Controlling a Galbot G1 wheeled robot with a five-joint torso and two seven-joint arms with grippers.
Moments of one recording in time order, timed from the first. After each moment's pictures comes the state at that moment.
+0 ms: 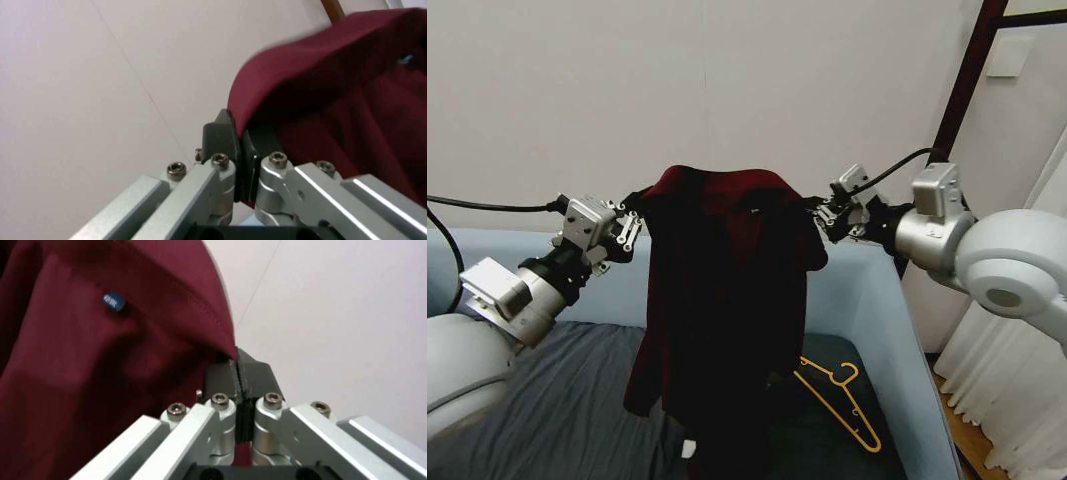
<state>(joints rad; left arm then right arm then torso) 0.85 -0.02 -0.30 -2.32 -0.93 -0.08 -0.35 0.09 0.42 -0.33 2.18 1.25 -0.60 0.17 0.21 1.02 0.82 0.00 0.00</state>
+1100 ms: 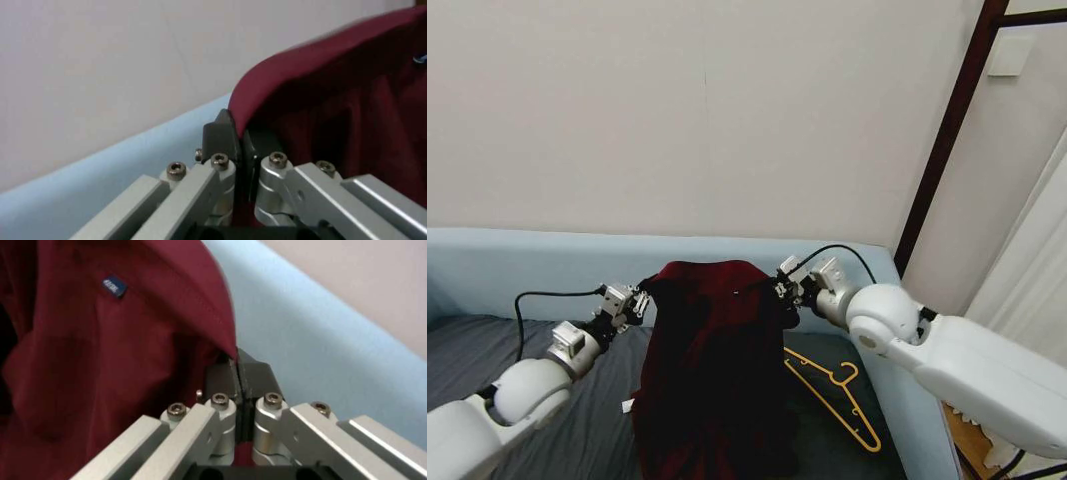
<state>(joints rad) 0.80 -0.58 0.10 -1.71 -0.58 -0.21 -0.20 -0.16 0.89 -0.58 1.70 0.82 -0.57 0.20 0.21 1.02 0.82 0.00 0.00</state>
